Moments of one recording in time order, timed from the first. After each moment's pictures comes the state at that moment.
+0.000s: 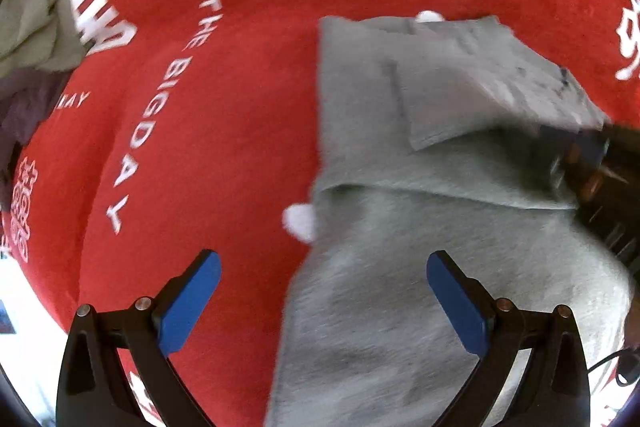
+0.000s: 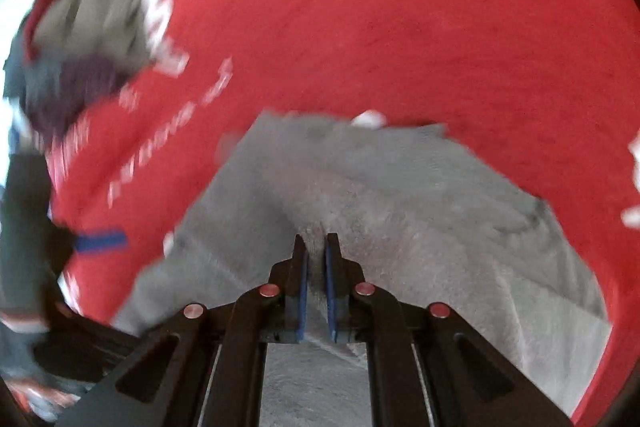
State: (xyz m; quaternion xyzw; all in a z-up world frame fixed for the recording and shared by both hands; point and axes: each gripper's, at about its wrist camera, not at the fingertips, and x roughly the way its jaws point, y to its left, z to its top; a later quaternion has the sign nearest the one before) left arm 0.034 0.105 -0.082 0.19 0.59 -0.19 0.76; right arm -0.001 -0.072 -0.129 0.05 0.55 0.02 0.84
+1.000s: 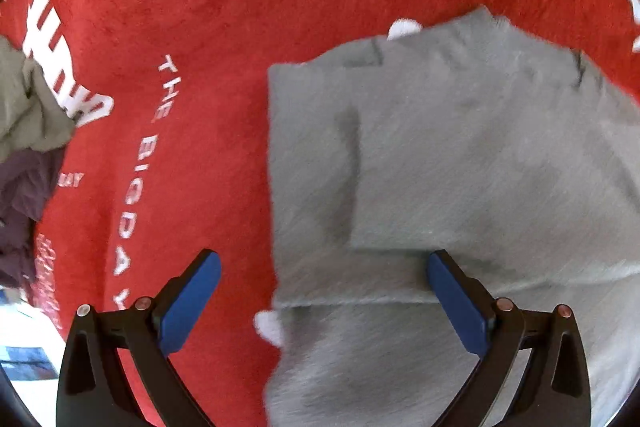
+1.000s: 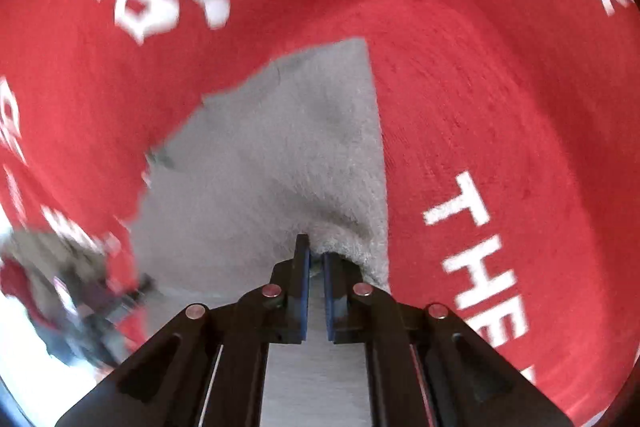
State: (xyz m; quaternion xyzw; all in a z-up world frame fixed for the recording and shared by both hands) left arm 0.050 0.038 -0.094 0.29 0.55 -0.20 0.76; right arm -0.257 -0.285 -0.172 0.49 0.47 -0.22 0.70
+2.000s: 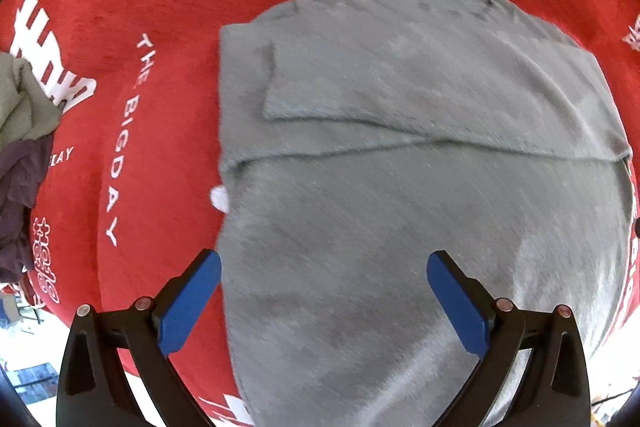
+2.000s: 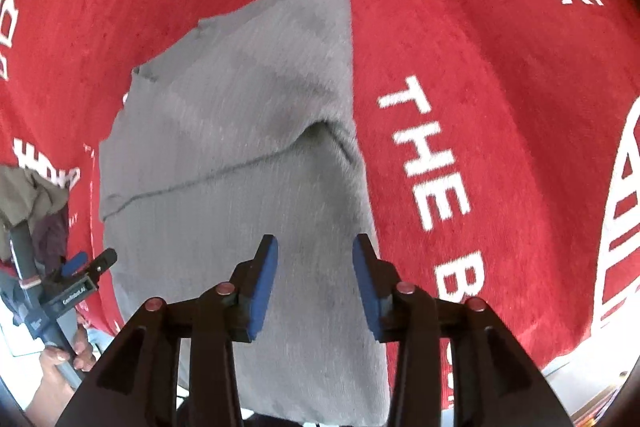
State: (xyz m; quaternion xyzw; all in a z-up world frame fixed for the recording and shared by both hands) left arm -0.031 0.047 -0.060 0.31 0.59 -0.25 0.70; right arm -0.294 -0.232 -0.136 0.44 0.54 -0.22 0.68
